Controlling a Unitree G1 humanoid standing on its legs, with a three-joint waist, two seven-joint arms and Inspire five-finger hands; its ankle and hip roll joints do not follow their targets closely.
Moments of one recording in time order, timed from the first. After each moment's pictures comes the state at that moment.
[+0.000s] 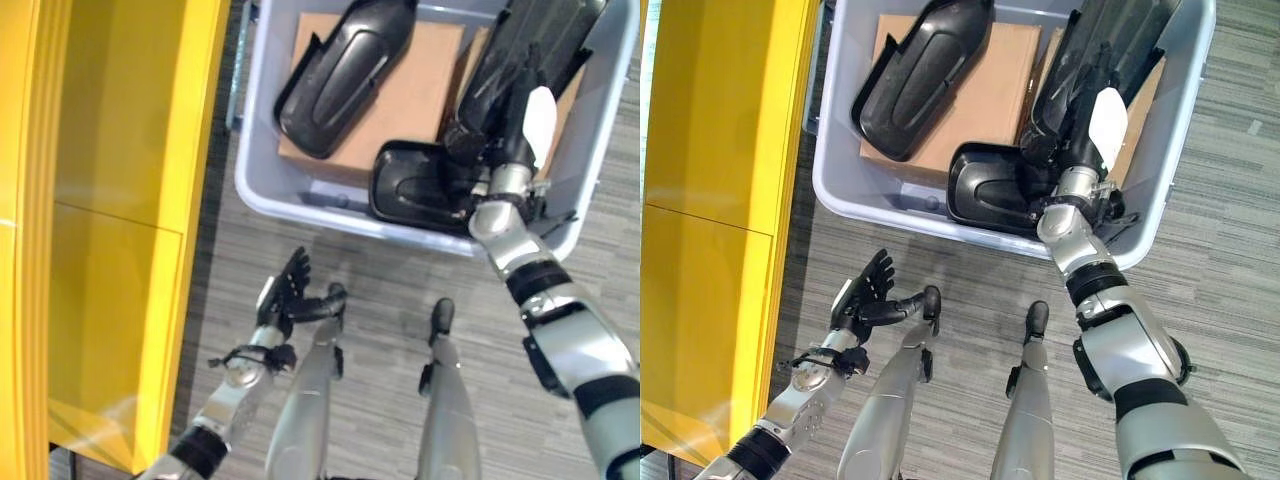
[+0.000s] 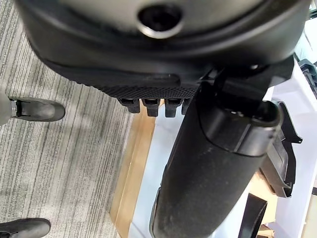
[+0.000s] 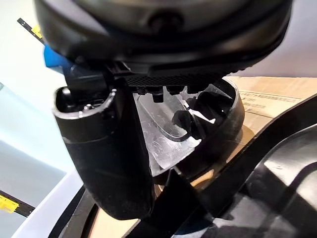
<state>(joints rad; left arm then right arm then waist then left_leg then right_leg) -0.19 0.43 -0.47 0.26 -0.66 -0.23 0.17 -1.11 -0.48 0.43 1.02 -0.04 -0.13 -0.67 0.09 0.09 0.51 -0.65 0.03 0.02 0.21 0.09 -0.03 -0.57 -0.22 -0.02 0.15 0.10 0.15</state>
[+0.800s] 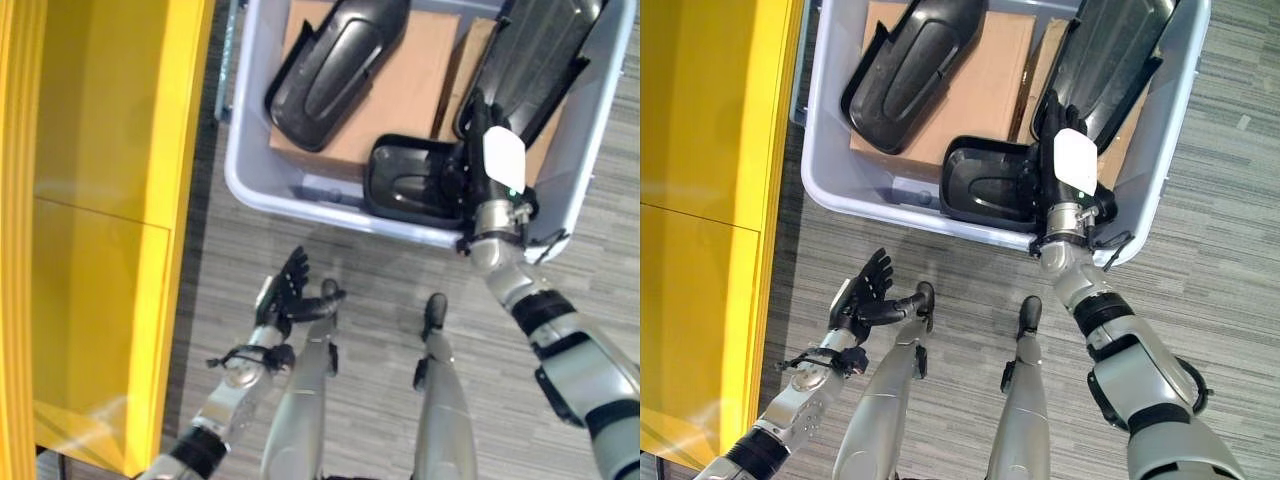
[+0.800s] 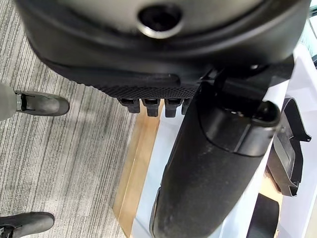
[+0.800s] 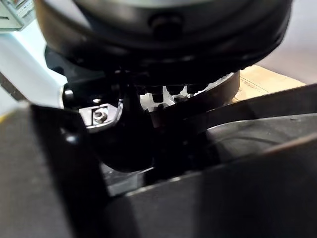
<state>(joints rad) -0.19 0.43 -0.46 0.26 -0.65 -0.23 0.17 -0.94 -0.55 0.52 0.86 -0.31 -0.09 -0.62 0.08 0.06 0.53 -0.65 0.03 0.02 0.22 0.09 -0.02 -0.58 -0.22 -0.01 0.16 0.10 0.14</state>
